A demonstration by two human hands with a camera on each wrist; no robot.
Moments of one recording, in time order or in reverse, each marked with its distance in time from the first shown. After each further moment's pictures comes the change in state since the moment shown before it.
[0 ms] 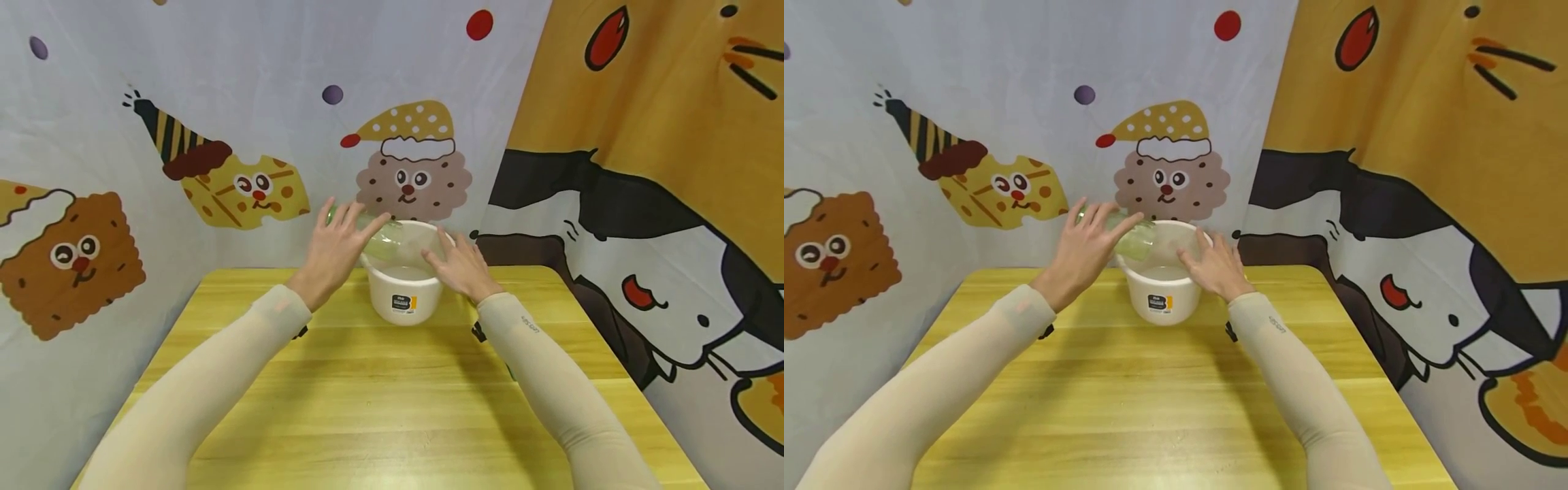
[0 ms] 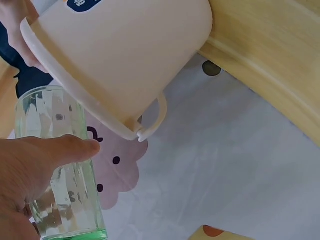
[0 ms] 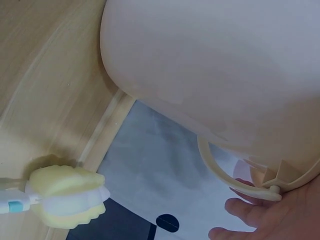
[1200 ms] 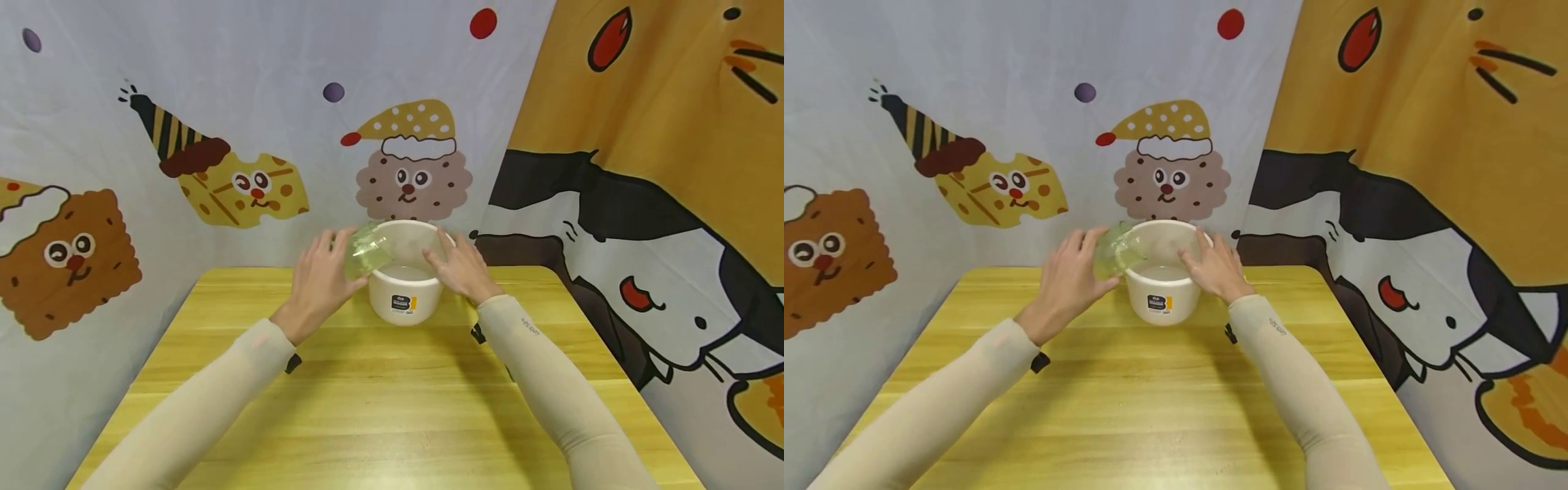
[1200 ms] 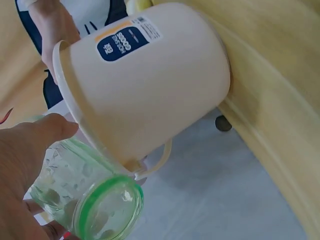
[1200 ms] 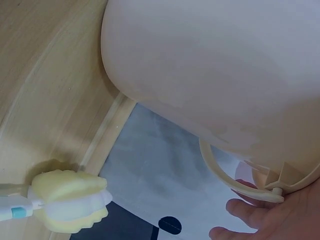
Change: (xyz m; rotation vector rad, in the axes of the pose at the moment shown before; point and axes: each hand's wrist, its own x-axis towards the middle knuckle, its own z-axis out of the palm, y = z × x) left_hand -0.049 0.012 0.008 -0.408 -0.016 -0.343; right_hand 0.000 0.001 0.005 0.029 0.034 -0.002
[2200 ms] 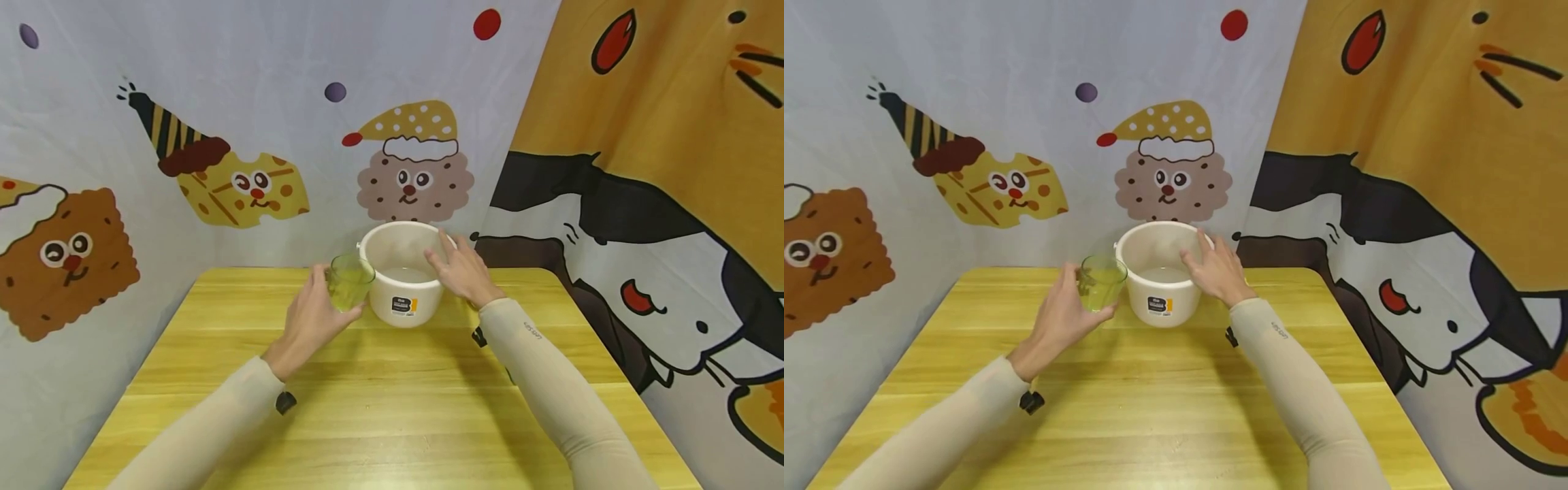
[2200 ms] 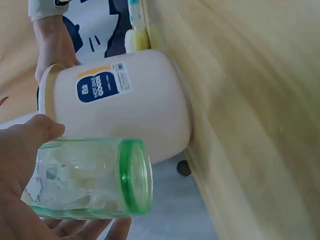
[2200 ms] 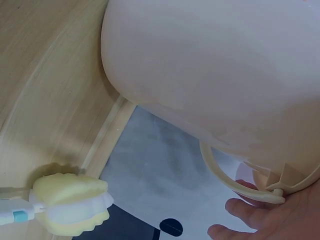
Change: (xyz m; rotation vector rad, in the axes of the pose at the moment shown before) left_hand -0.055 -0.012 0.024 -0.297 -0.089 -0.304; right_hand 0.001 0.001 0.001 -0.010 -0.003 -0.006
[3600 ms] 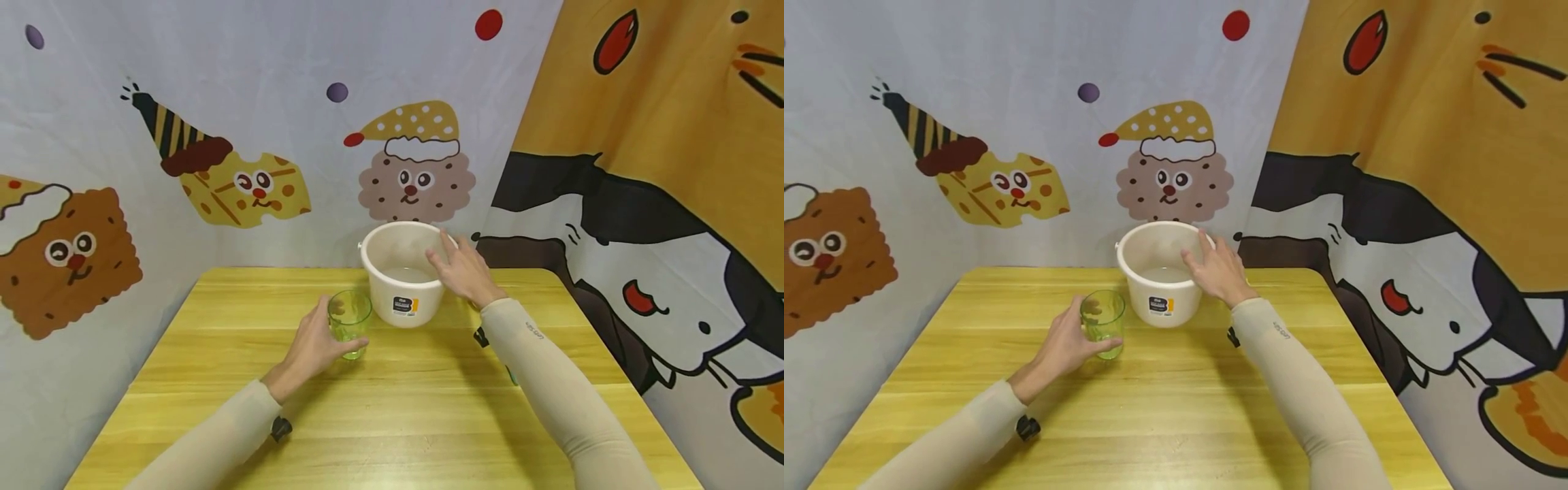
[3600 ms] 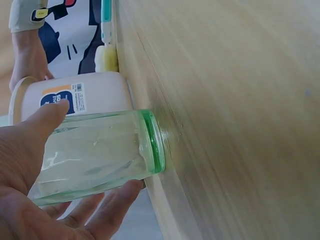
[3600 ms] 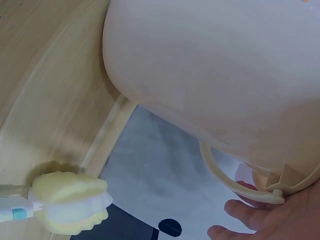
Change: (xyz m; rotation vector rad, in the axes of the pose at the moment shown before) left_hand -0.035 -0.034 0.027 -0.111 -0.155 -0.017; right_hand -0.001 0.001 0.000 -0.003 0.003 -0.004
